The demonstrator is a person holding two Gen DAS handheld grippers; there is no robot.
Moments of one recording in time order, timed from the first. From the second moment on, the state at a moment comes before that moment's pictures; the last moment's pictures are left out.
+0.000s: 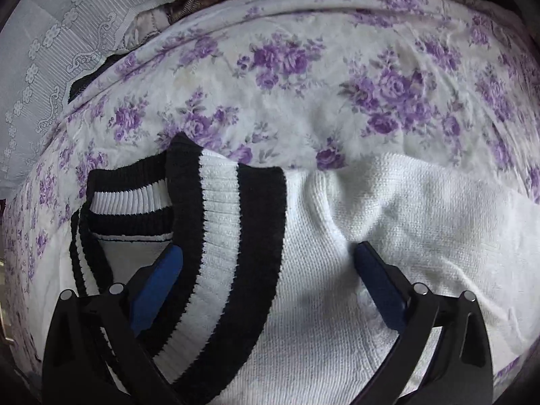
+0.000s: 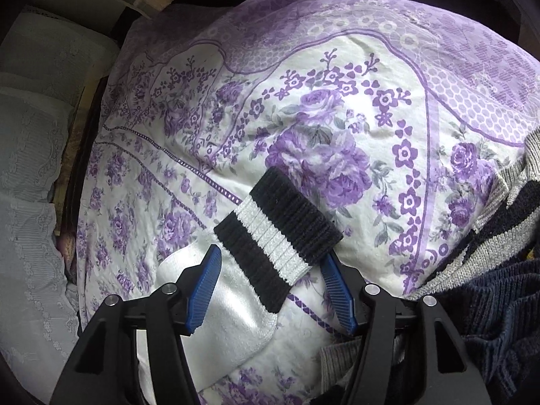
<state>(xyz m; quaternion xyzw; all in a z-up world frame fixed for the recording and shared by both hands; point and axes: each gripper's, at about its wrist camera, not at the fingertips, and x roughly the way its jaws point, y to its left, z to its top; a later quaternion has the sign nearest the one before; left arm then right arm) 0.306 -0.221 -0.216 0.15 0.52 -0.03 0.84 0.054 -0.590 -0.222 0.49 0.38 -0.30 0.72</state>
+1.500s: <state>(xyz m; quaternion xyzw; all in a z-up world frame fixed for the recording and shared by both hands) 0.243 -0.136 -0.085 0.06 0.49 -0.12 0.86 0.135 -0.274 -0.036 0.26 0.33 0.03 0.91</state>
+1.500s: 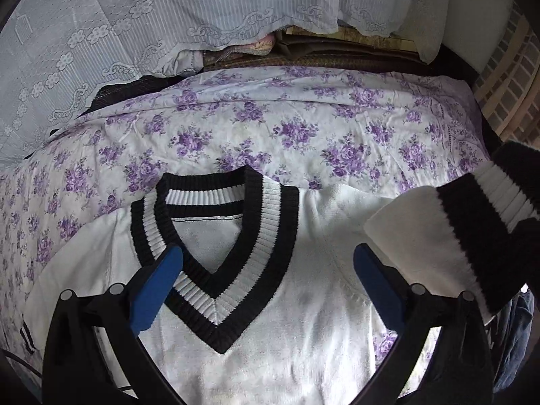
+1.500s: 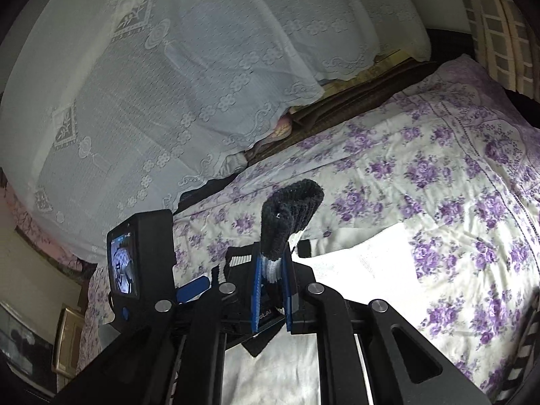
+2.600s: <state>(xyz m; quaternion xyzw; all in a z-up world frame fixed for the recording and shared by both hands) 0.215 0.037 -0.172 -0.03 0.54 -0.05 0.84 0.158 -0.241 -0.132 0.26 0.43 0.05 0.86</state>
